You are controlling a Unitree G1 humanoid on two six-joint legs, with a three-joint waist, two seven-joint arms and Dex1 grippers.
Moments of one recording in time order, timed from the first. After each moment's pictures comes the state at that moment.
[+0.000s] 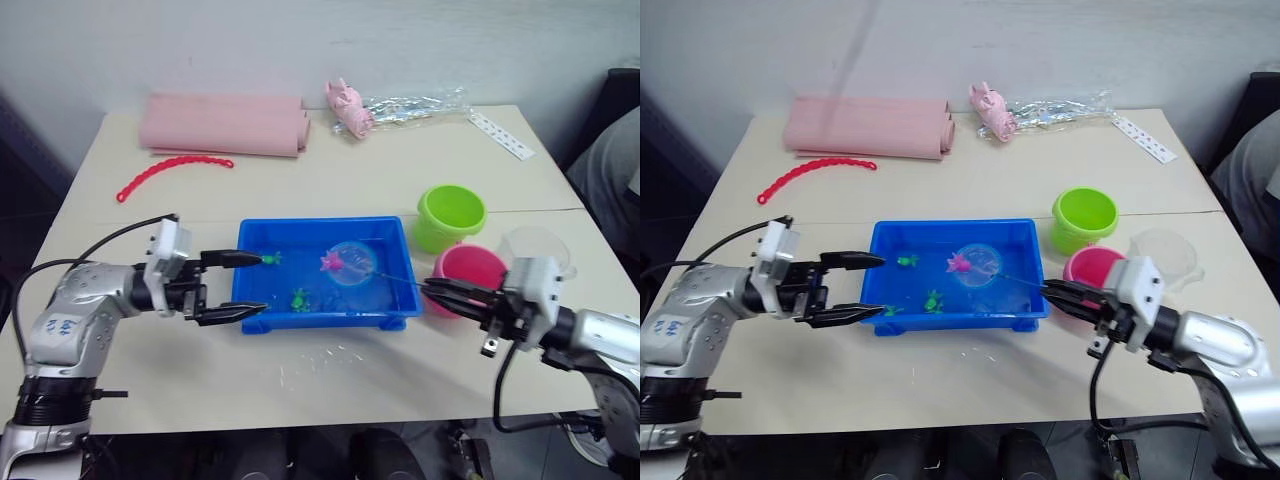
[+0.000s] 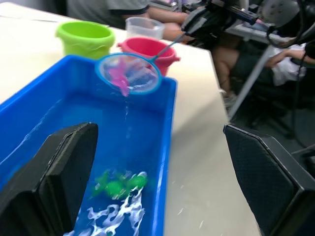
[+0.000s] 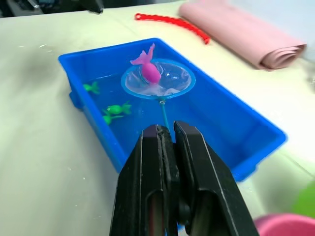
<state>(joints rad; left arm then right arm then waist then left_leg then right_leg) -0.36 0.69 0.09 -0.12 -0.61 0.43 -1.24 0.12 -0.72 -0.39 -0.60 0.58 0.37 0.94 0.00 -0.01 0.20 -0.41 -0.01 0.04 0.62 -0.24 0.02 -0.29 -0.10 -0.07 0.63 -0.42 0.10</state>
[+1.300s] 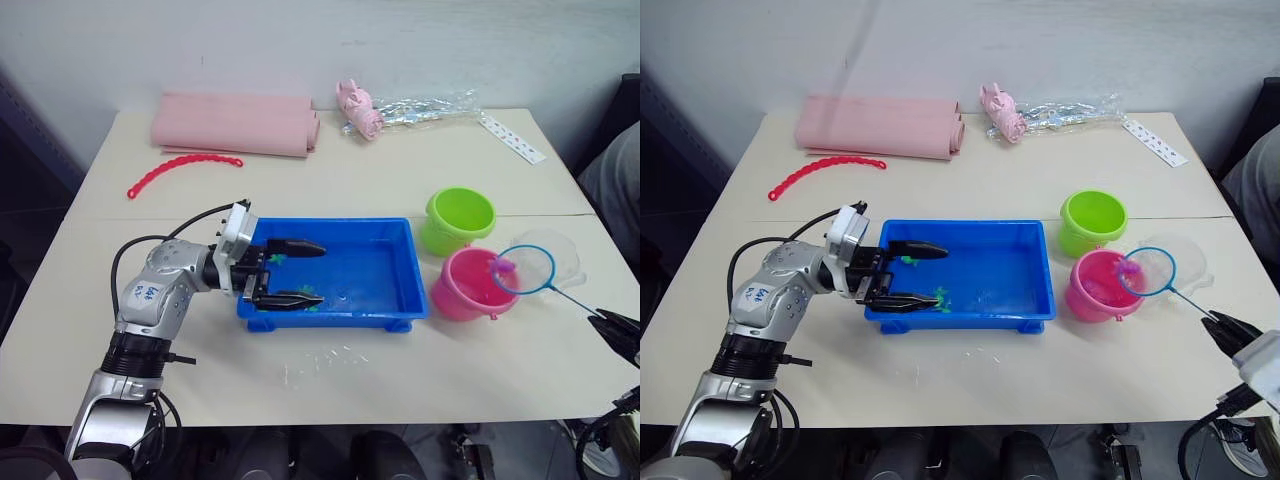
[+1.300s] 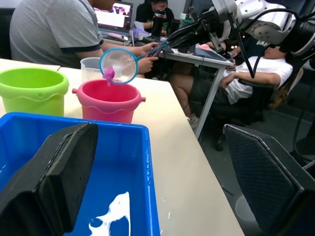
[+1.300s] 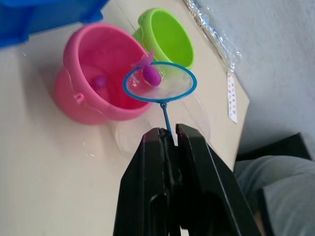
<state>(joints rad) -0.57 0.51 -0.06 0.06 -0.55 0.35 -1.29 0.61 -0.65 -0.88 -0.55 0.10 -0.13 0.83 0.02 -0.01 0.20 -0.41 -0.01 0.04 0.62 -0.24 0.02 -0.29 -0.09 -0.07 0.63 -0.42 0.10</state>
